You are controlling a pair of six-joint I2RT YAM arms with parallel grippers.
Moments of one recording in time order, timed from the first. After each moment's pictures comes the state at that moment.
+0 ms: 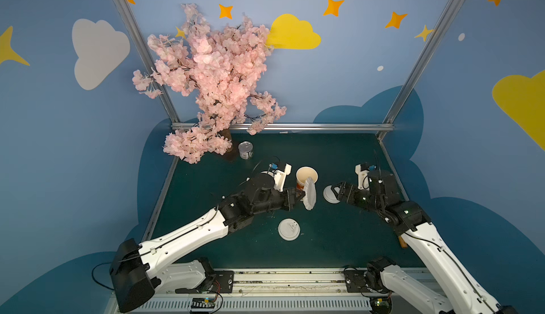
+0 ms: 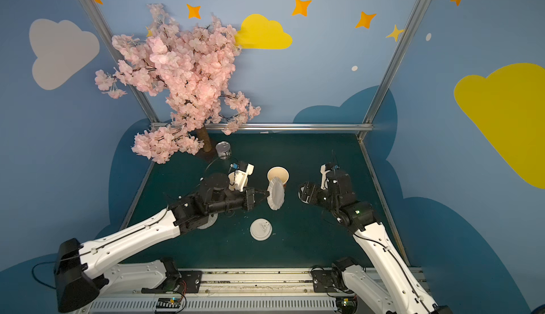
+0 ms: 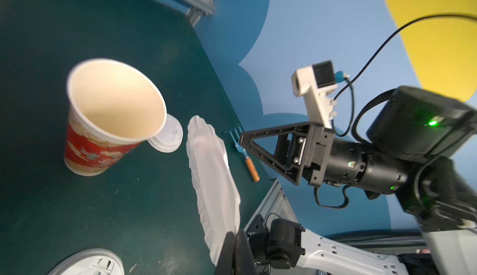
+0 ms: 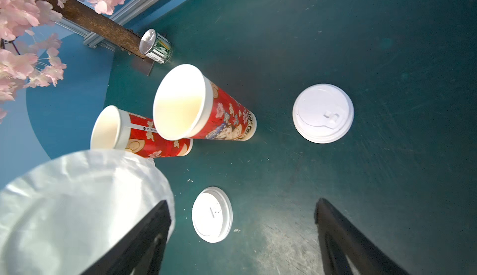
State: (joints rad) left arm -0.86 1.15 0.95 -0.12 0.23 -0.80; right arm 0.41 0.90 0.92 -0.72 -0.14 0.58
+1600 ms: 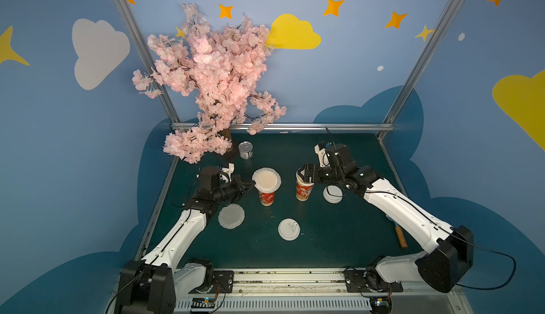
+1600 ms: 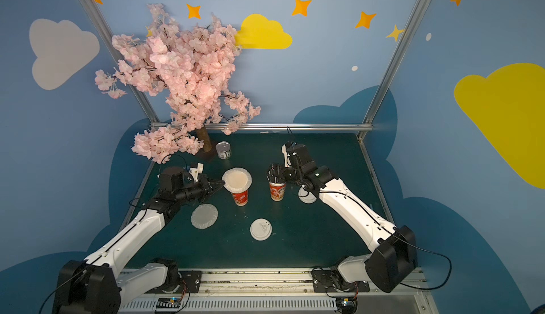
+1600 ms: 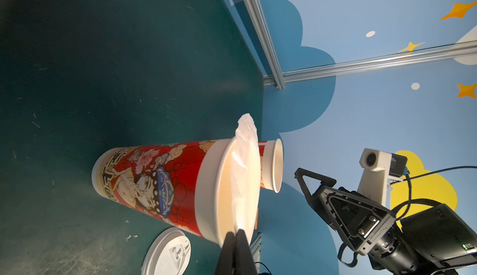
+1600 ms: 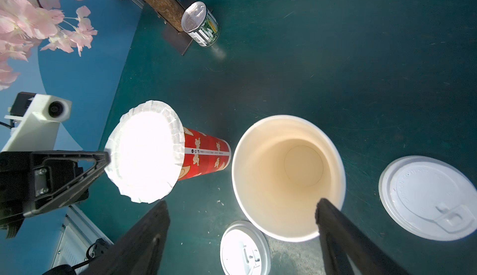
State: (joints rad) left arm -0.16 1.12 0.64 -0.03 0.71 -1.02; right arm 0.63 1.37 1.23 -0.59 -0.13 0.51
